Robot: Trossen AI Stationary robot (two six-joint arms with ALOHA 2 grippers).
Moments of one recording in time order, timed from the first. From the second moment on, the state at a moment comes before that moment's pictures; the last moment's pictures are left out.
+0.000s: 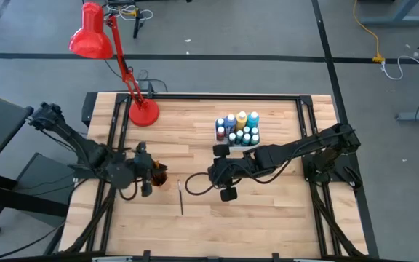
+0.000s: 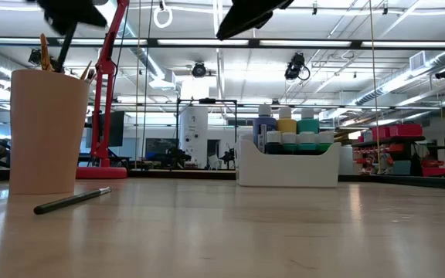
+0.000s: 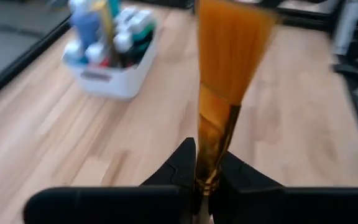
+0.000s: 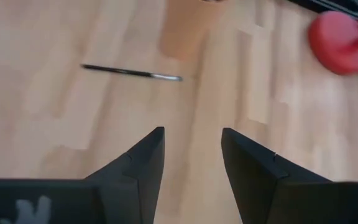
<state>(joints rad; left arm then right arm) -0.61 0.95 0.82 -0.56 -0.70 -0.56 0.26 1.74 1.50 -0.59 0.25 -0.11</state>
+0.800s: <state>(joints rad) -0.61 0.95 0.66 -0.41 -0.89 -0.58 0.25 2.00 1.50 -0.06 -0.04 -0.36</state>
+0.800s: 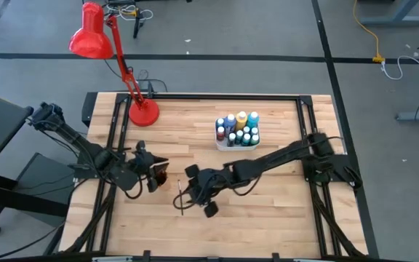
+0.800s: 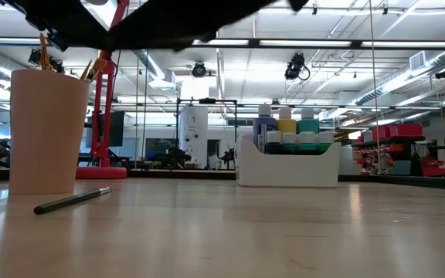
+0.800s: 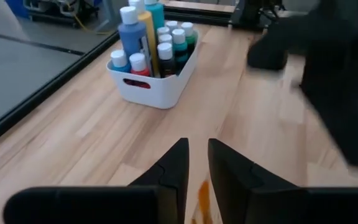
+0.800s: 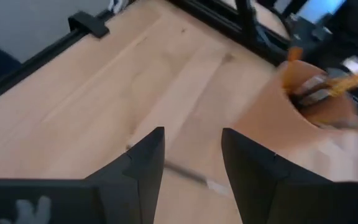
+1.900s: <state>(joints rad) -0.61 0.95 0.66 -0.37 -0.83 -0.59 0.20 2.35 1.50 0.23 0.34 0.29</state>
